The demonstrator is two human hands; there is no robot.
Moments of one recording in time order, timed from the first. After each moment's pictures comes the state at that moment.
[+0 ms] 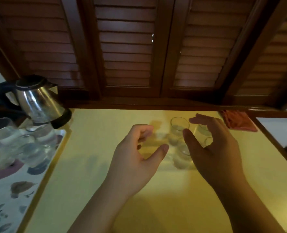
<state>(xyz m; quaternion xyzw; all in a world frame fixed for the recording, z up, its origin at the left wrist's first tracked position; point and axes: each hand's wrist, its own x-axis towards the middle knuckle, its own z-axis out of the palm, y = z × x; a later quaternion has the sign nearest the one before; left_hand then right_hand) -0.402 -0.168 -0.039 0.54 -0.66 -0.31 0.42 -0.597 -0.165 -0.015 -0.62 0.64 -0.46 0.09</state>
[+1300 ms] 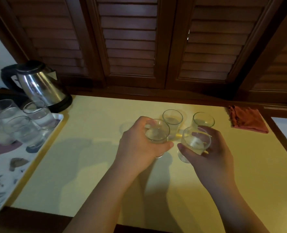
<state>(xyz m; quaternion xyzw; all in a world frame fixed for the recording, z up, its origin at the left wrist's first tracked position) -0.474 -0.198 -0.062 0.66 -0.59 -0.28 0.37 -0.671 -0.184 -0.090 -0.54 0.66 -0.46 0.26</state>
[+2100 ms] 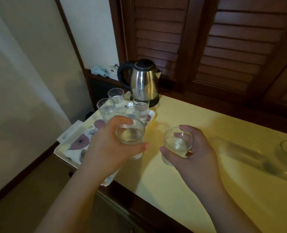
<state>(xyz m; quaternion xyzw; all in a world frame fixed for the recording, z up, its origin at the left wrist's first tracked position) -0.176 -0.087 -0.028 0.77 -0.45 -0.19 0.40 -0.384 -0.170 -0.077 -0.67 0.47 -0.40 0.42</state>
